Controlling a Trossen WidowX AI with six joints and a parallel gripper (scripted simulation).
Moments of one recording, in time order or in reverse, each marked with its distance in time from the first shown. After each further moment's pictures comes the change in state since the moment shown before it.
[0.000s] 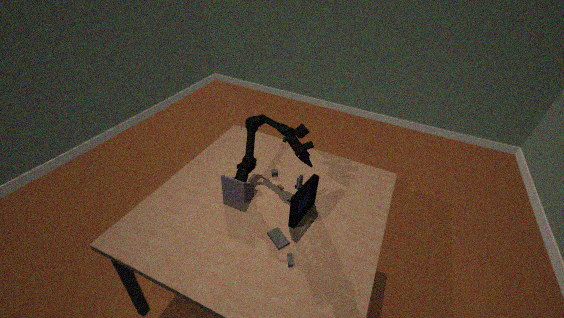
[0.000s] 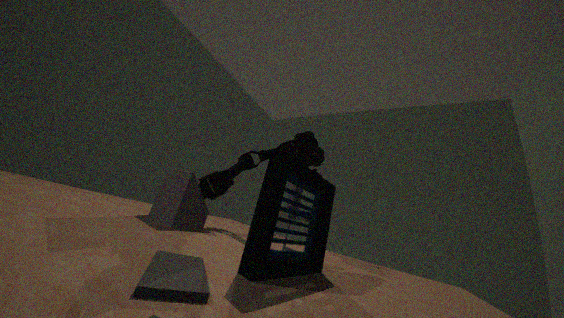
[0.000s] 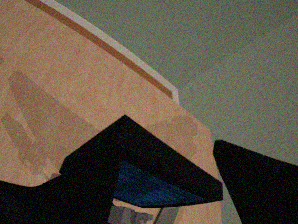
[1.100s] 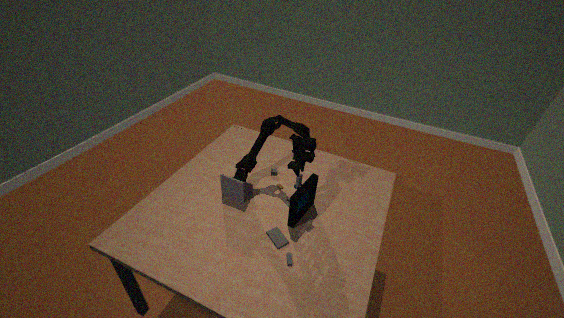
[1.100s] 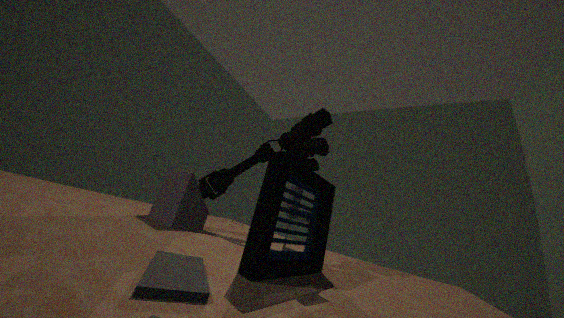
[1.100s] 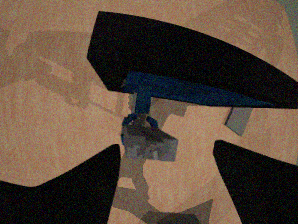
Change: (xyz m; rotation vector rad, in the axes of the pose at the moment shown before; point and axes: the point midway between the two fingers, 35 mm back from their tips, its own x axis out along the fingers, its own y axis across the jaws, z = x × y) arm 0.014 -0.013 -0.056 0.389 0.672 0.457
